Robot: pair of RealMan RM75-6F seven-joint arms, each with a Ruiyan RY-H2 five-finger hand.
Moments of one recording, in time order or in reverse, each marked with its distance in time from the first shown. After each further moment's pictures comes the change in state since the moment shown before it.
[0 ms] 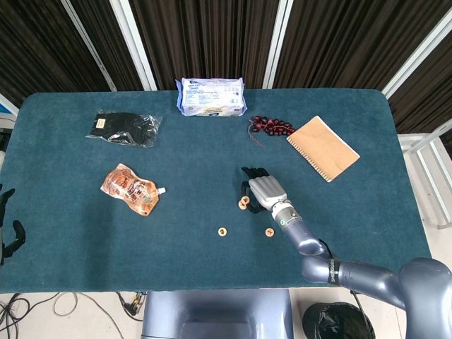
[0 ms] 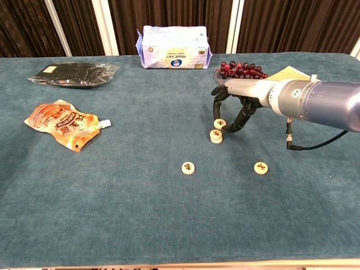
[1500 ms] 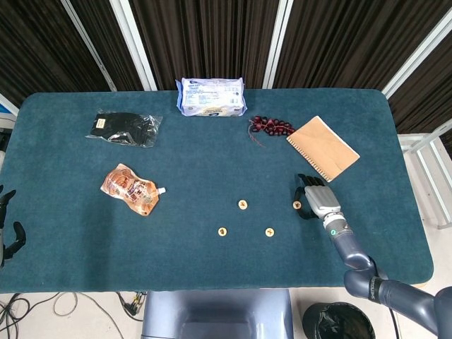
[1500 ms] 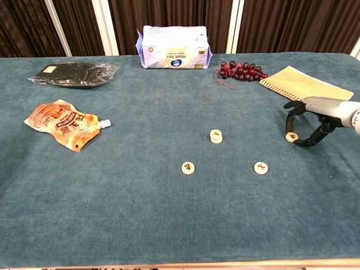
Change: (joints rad) left arm 0.003 -0.002 0.008 0.005 0.008 0.005 0.016; right arm -0.258 0.078 -0.071 0.145 -0.237 0.037 0.261
